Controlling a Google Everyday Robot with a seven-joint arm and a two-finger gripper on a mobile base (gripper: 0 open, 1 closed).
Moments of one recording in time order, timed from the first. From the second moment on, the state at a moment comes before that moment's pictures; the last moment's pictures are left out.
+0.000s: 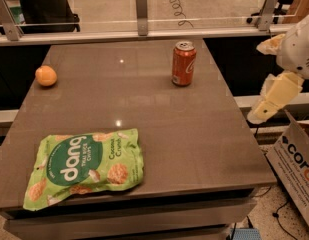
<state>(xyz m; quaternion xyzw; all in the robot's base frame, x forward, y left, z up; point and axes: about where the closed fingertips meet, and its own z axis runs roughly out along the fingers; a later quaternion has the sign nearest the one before) 0.488 -0.212 0.939 -0.58 0.77 0.05 0.26</state>
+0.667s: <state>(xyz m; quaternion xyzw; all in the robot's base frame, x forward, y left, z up) 0.569 -0.193 0.911 -0.54 0.74 0.11 0.38</state>
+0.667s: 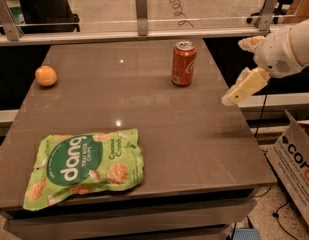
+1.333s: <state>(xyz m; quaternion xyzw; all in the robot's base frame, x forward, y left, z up) 0.631 -0.169 0.878 -0.49 0.72 0.21 0.45</state>
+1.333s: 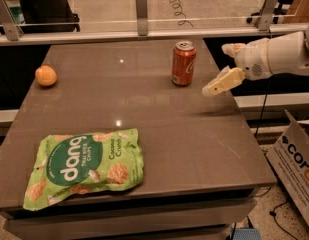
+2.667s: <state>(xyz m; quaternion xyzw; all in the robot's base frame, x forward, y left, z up) 0.670 -0.085 0.869 -0.45 0.63 0.37 0.51</state>
